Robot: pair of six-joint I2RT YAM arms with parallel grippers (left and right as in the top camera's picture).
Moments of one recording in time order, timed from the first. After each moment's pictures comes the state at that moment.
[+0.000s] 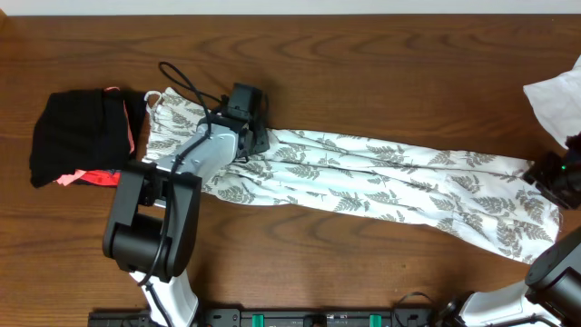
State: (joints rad) left arm -0.29 1.93 1.14 -0.42 -0.04 -0.51; right arm -0.71 1.74 1.21 -0.87 -0.14 0.01
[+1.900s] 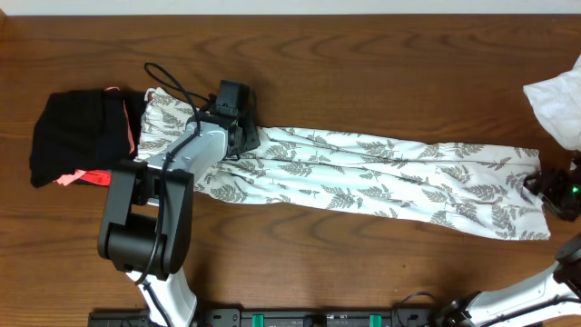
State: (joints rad) left arm -0.24 1.93 1.14 -0.42 -0.03 -0.51; right arm -0.89 1.95 1.16 -0.67 -0.48 -0.17
